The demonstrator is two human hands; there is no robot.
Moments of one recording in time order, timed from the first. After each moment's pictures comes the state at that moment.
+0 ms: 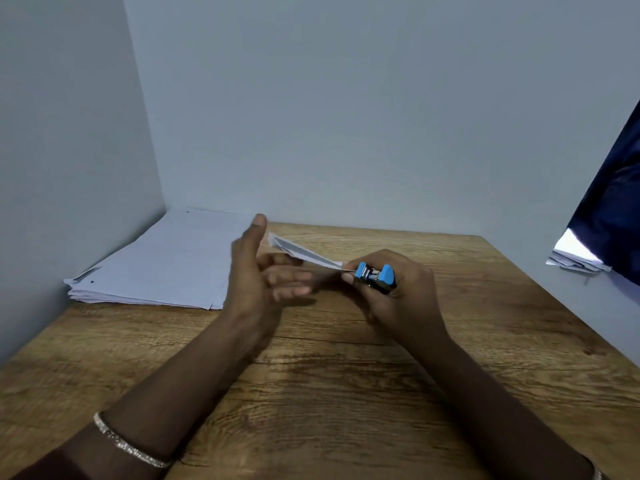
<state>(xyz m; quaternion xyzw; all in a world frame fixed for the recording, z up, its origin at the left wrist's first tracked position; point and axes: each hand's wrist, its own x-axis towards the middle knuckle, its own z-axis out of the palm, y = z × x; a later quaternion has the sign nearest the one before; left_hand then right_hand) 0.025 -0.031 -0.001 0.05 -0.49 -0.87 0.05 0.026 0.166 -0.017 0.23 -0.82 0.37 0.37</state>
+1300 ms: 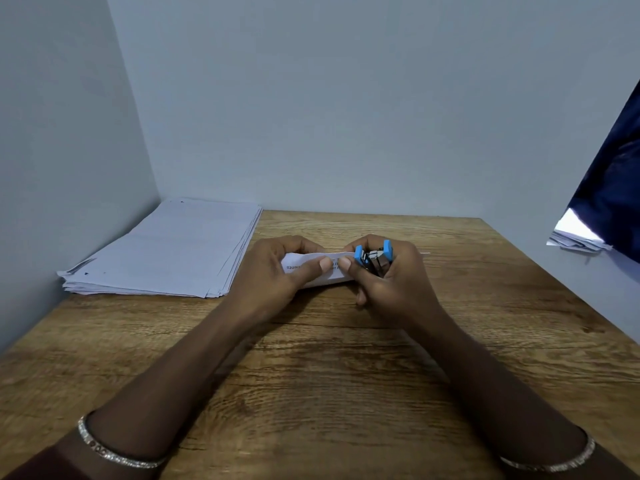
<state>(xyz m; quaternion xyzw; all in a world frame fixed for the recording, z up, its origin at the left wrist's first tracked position) 0.028 -0.032 -0.010 -0.16 -0.81 -0.55 0.12 0.023 0.168 -0.019 0.20 -0.81 0.51 0.20</state>
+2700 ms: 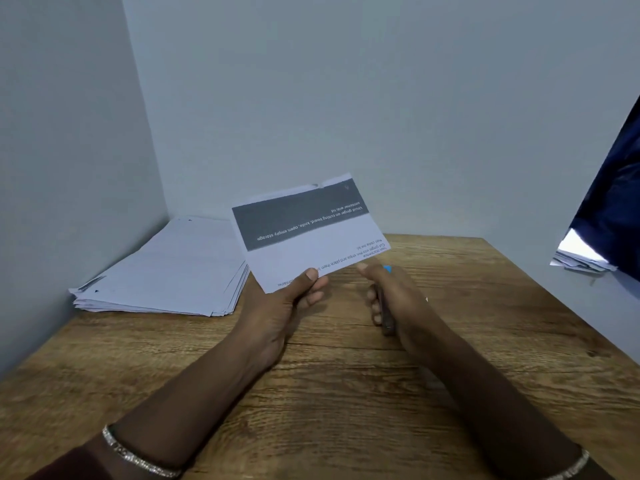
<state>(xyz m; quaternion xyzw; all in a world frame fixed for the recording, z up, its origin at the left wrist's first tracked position) 0.019 -0.019 -0.030 -0.01 -0.48 -0.88 0.03 0.016 0.164 -0.017 -0.06 -0.75 0.66 0.02</state>
